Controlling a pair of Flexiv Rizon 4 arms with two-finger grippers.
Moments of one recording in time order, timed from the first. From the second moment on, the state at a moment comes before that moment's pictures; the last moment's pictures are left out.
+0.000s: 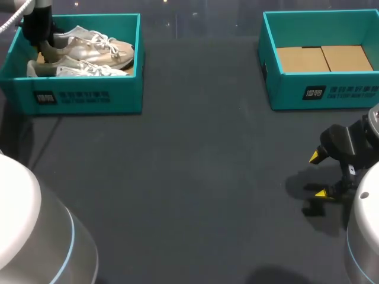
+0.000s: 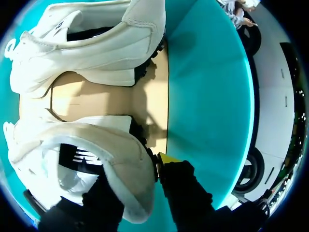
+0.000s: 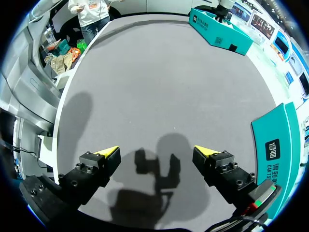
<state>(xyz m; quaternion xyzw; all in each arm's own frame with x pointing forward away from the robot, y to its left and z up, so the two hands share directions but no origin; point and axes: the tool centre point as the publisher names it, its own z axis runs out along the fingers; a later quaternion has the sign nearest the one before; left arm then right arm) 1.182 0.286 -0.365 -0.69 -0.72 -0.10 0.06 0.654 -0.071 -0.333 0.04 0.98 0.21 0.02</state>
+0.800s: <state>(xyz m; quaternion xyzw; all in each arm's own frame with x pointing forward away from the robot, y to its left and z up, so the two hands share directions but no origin) 1.194 0.274 -0.313 -0.69 -0.72 -0.07 -0.01 0.654 -0.071 -0.333 0.04 0.98 0.21 0.02</state>
